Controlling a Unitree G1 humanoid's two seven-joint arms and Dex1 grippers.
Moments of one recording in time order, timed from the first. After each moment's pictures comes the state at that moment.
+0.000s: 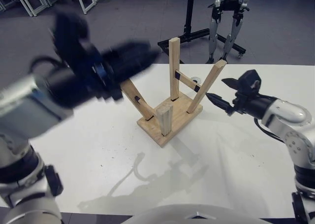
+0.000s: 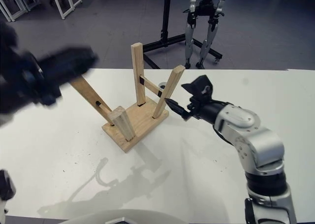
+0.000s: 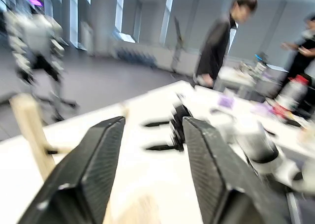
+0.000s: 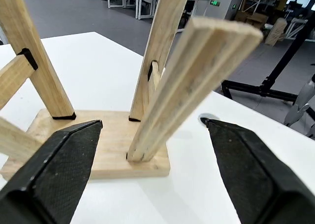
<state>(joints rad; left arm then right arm) -0.38 0.86 0.43 -0.68 -1.85 1.06 0.02 -0.23 -0.69 -0.08 -0.50 0.57 0.84 0.49</state>
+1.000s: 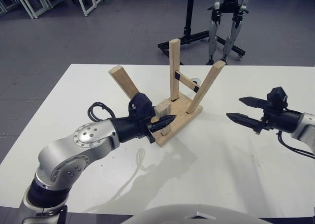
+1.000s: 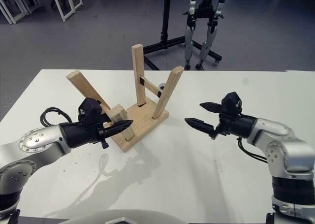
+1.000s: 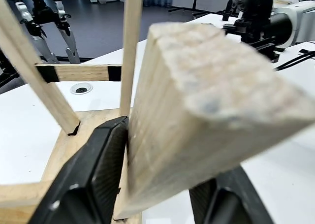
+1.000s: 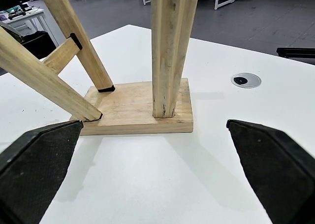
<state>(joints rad) -0.15 0.74 -0.06 -0.72 -0.94 0.81 -0.31 -0.14 -0.80 -0.23 -0.21 0.68 0.74 0.95</state>
